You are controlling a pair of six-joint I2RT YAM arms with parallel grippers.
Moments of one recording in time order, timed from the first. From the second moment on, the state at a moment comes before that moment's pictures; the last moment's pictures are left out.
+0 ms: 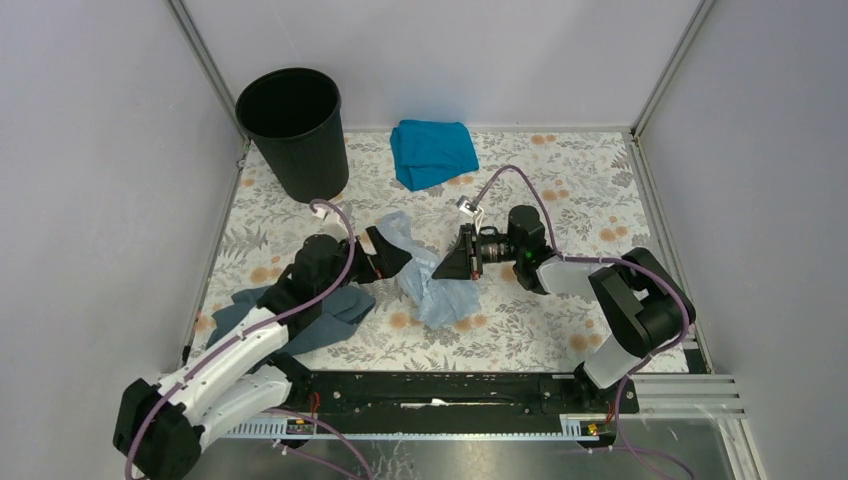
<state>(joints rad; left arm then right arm) -0.63 0.85 0.57 -0.05 0.06 -0.72 0.53 1.61 0.64 0.83 -1.10 0.60</state>
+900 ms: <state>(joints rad) -0.50 0.77 0.71 -0.19 0.22 -0.53 0.54 1.38 0.78 0.06 -0.33 0.35</state>
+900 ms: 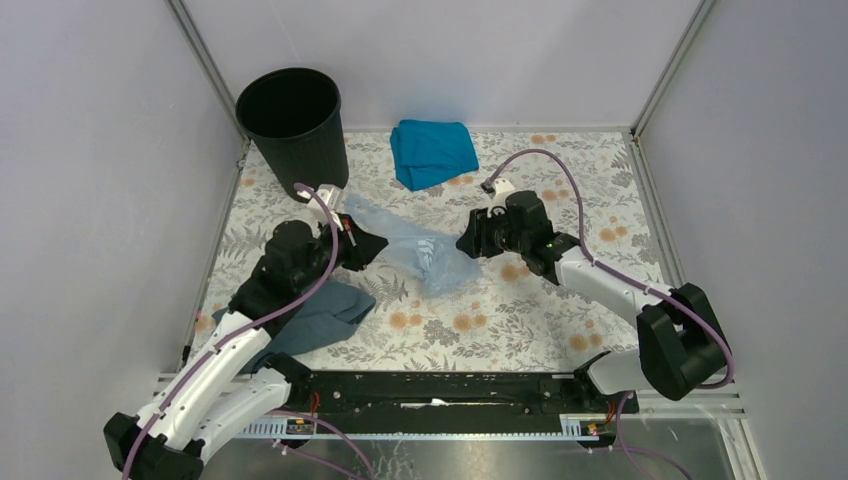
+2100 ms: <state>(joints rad) -0.51 0.94 0.95 -0.22 -0.03 -0.81 1.00 1.53 0.87 0.17 0.08 0.47</state>
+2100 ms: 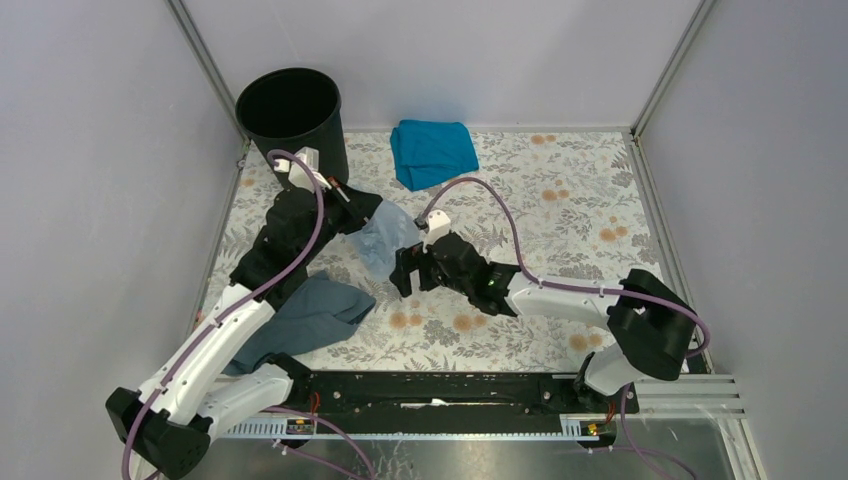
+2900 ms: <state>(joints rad) -0.51 0.92 0.99 -0.32 -0.05 -0.70 0.96 1.47 0.79 0.37 0.14 0.41</state>
